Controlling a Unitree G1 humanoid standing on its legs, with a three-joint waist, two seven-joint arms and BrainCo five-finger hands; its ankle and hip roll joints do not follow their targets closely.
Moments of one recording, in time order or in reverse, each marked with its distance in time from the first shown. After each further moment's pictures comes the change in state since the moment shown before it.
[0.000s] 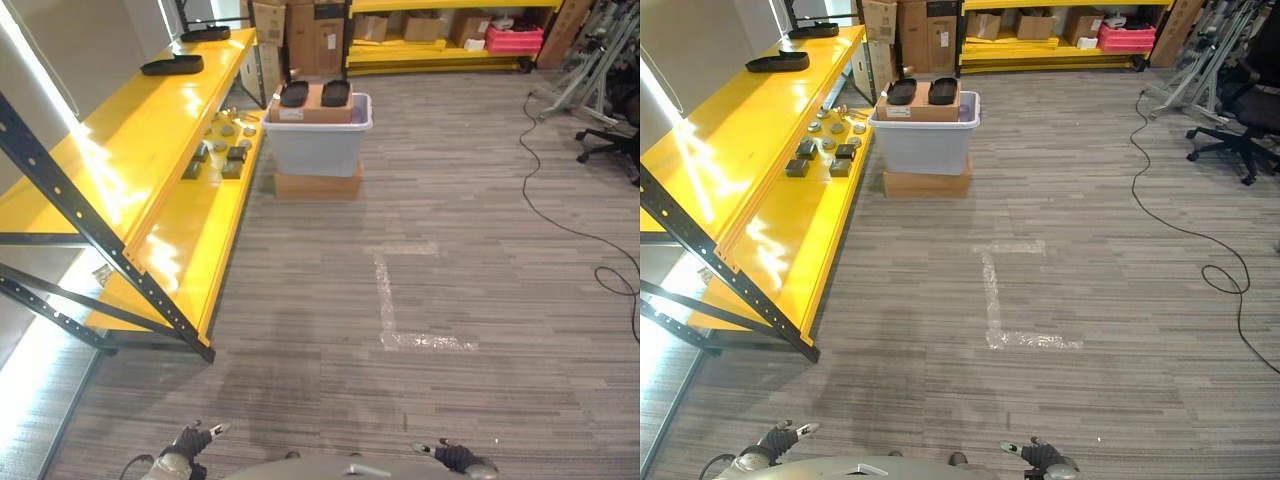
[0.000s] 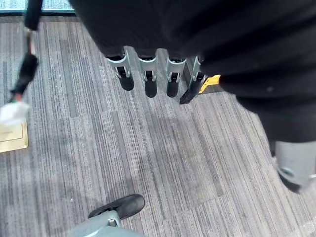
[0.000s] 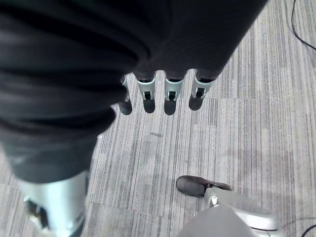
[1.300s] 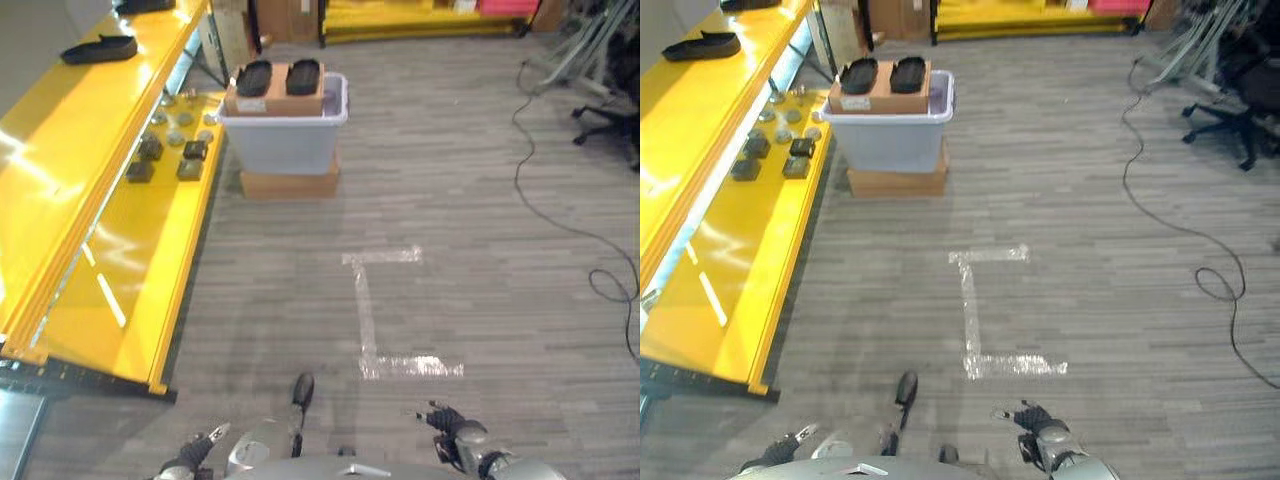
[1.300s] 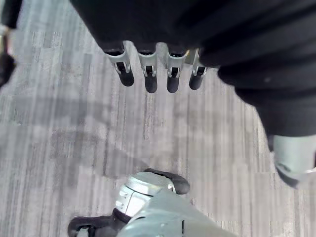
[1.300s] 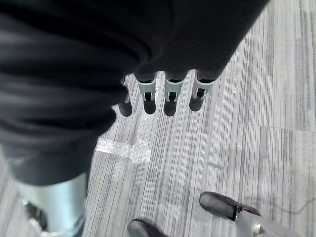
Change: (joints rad) left arm 0.027 -0.040 0.104 0.088 -0.247 -0.018 -0.056; right arm -0.091 0.014 0.080 0.044 0.008 -0.020 -0.004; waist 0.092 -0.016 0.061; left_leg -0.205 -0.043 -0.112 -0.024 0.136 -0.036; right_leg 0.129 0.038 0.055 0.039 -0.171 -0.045
